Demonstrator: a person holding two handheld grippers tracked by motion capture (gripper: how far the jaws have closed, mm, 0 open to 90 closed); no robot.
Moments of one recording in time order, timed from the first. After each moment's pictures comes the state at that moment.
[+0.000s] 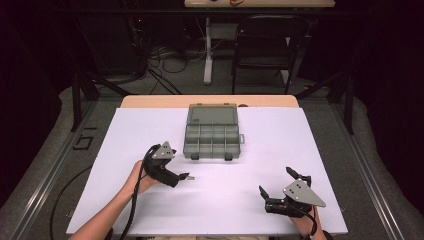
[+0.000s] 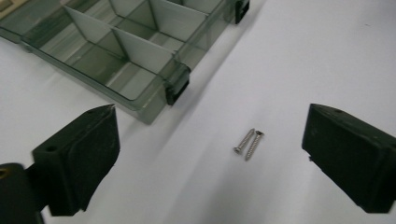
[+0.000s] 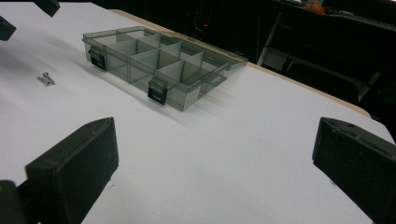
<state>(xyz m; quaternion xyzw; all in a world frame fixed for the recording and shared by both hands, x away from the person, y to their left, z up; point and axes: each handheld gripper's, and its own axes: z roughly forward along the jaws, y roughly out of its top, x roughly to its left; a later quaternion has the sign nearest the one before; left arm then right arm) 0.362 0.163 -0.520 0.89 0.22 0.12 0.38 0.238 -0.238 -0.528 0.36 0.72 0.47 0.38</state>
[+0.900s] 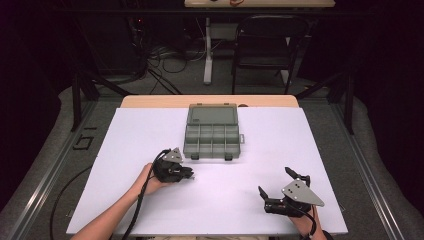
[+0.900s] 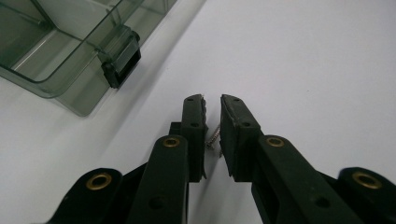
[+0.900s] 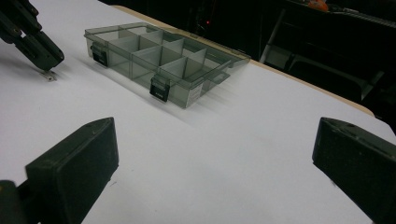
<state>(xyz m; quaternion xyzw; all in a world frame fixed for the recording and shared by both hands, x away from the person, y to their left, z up) 0.374 0.147 -0.551 0.91 0.20 0.04 0.36 0.239 -0.237 -0.529 0.35 0.72 0.46 0.37</state>
